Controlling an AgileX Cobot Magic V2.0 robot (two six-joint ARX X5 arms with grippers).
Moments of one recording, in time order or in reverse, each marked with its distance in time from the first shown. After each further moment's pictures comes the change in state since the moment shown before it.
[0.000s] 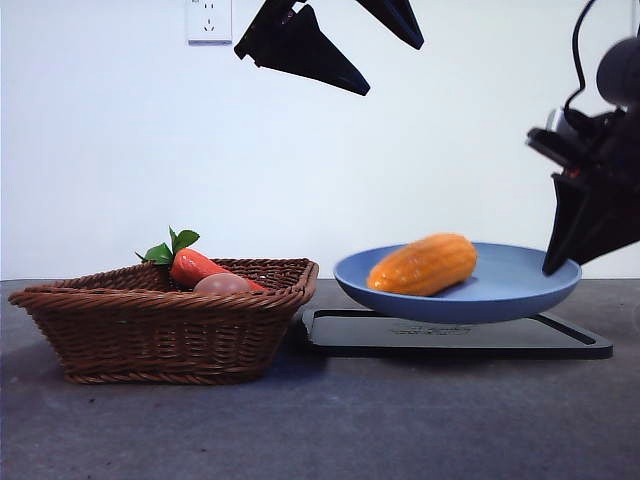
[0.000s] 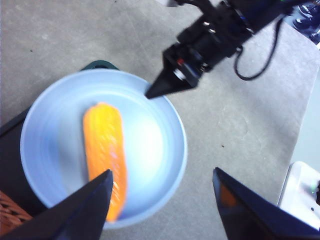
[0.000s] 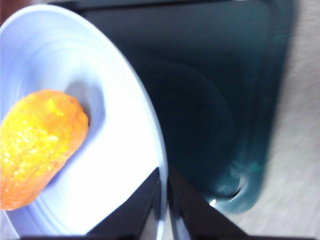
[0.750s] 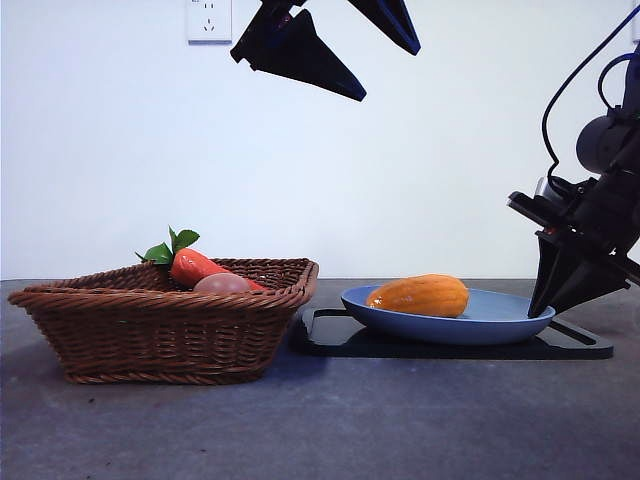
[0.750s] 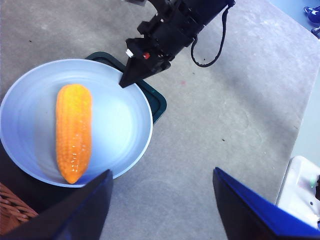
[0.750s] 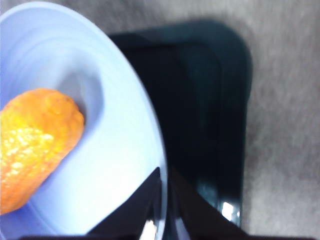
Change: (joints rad) left arm 0.000 0.000 0.000 -0.024 0.000 0.000; right arm -0.030 0.274 0.175 0.015 -0.032 0.063
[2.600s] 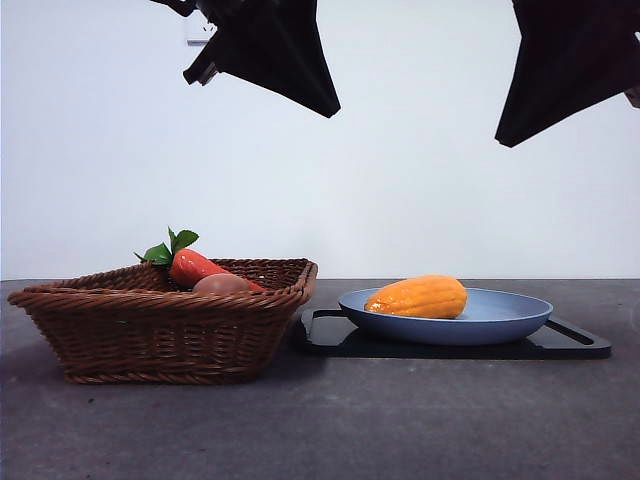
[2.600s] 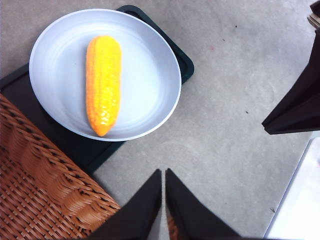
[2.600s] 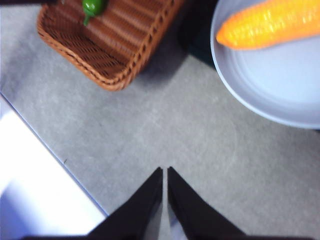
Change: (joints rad) left arm 0.074 0.000 0.000 -0.145 -0.001 0.006; right arm 0.375 -0.671 -0.184 -0.338 0.046 -0.222
